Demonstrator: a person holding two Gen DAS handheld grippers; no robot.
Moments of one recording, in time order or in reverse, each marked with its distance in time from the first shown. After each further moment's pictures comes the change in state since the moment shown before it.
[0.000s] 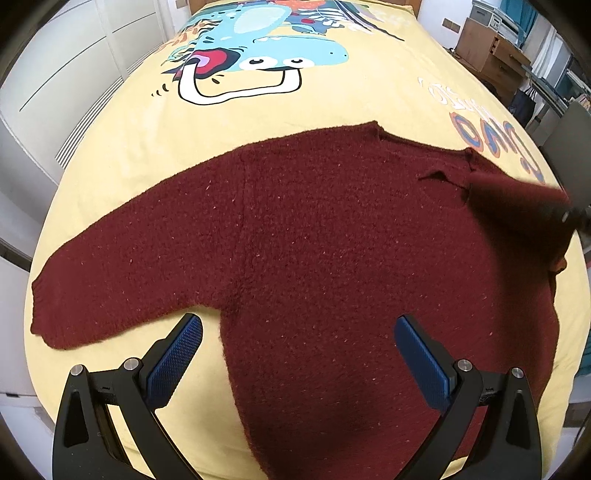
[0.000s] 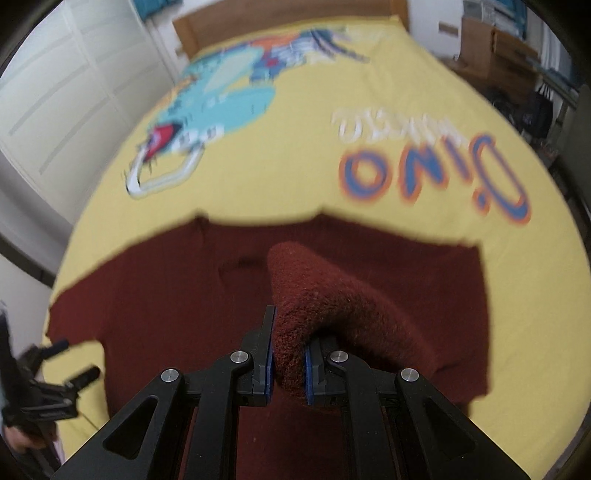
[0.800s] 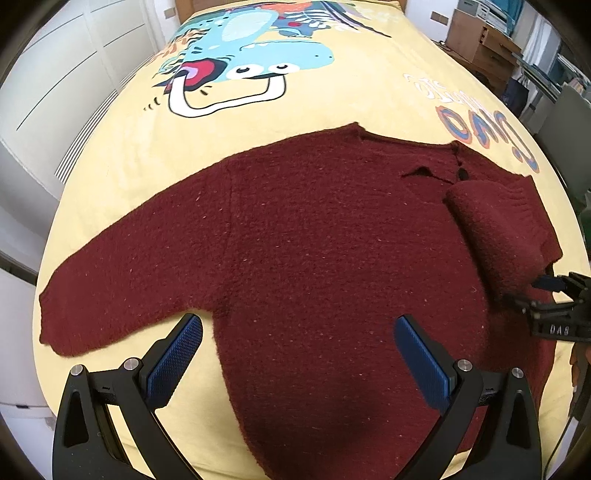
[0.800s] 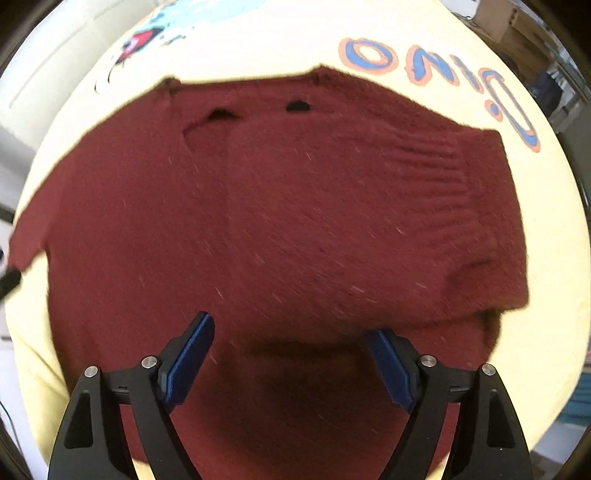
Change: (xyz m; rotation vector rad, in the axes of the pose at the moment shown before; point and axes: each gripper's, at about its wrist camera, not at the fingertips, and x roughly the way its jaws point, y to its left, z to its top) left arm -0.011 -0.022 0.002 0.054 -0.010 0.010; right arm 0.053 -0.006 -0.071 -0.076 0.284 -0.117
